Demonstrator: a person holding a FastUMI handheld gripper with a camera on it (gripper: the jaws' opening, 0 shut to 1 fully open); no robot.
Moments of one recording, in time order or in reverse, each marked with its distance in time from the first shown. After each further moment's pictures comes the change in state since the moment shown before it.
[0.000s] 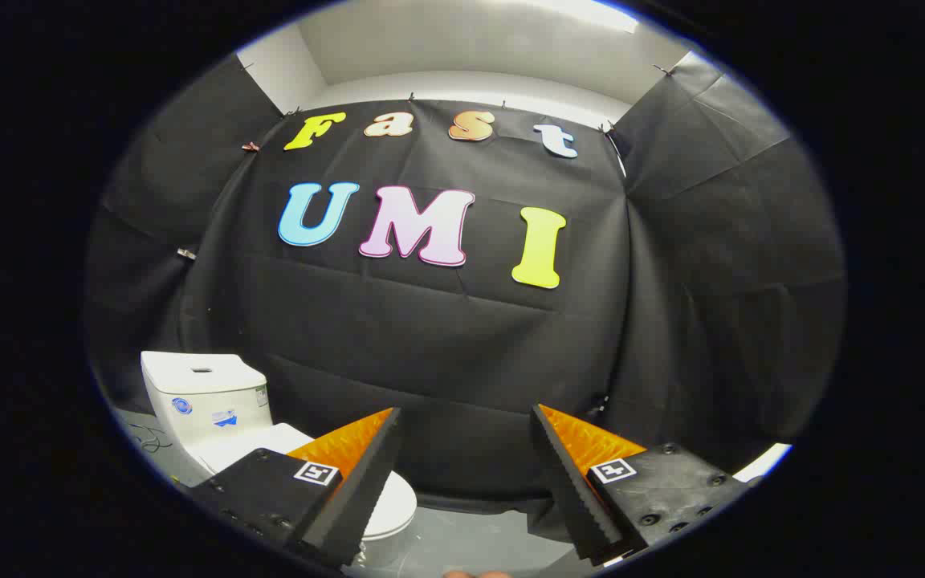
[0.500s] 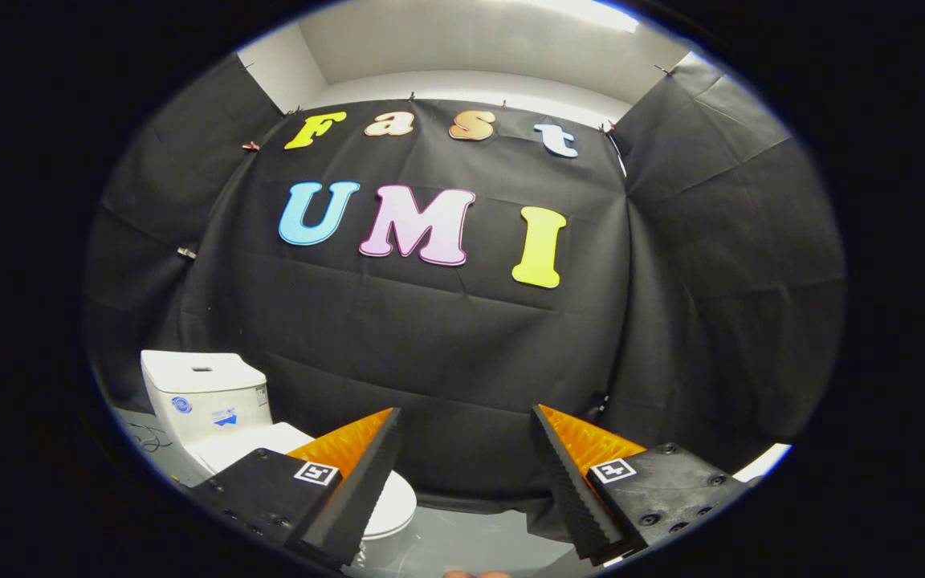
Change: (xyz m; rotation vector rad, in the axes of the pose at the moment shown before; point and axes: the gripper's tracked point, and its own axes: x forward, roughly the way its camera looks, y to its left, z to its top) arm 0.000 0.002 -0.001 -0.002 0.003 0.003
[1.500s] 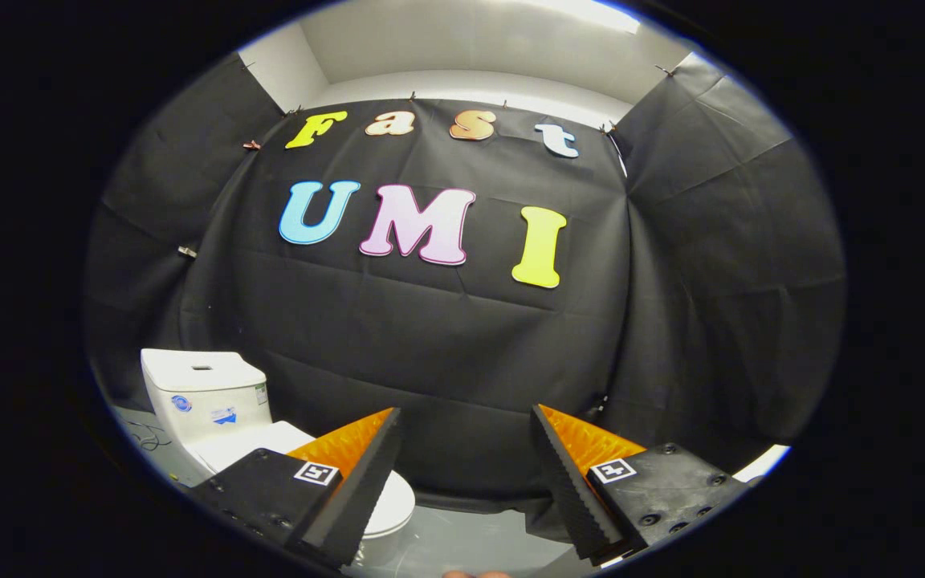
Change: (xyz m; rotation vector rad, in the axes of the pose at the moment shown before) arm -0.001 -0.002 -0.001 -0.004 0.005 0.000
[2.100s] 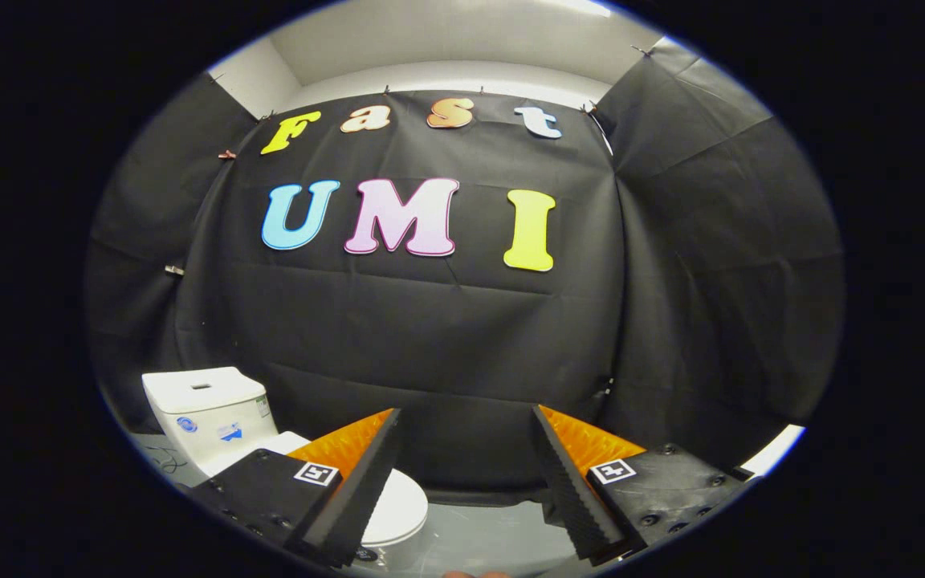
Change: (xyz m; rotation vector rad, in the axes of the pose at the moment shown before) arm 0.030 0.000 -0.005 0.123 0.075 -0.013
